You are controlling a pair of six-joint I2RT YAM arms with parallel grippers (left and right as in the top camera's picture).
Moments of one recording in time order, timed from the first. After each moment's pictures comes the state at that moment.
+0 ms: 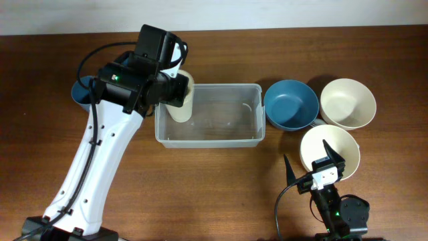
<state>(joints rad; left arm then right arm) -0.37 1.65 1.83 -1.20 -0.06 -0.04 0.02 0.02 0.01 -0.05 -0.25 -0.22</state>
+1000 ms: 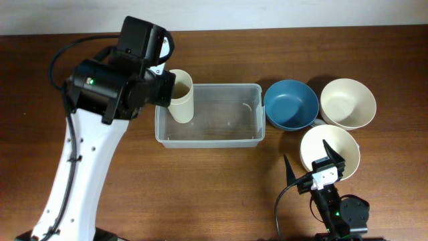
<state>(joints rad) -0.37 1.63 2.05 -1.42 -0.18 -0.07 0.02 0.02 0.01 -0.05 -0.25 -0.22</state>
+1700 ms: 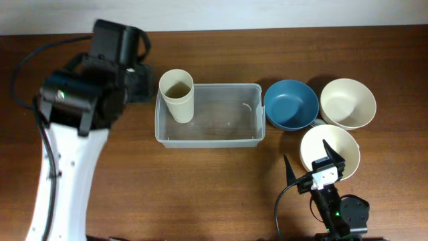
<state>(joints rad) -0.27 1.58 2.06 -1.43 -0.33 -0.19 0.02 0.02 0.01 -0.05 -0.25 -0.23</state>
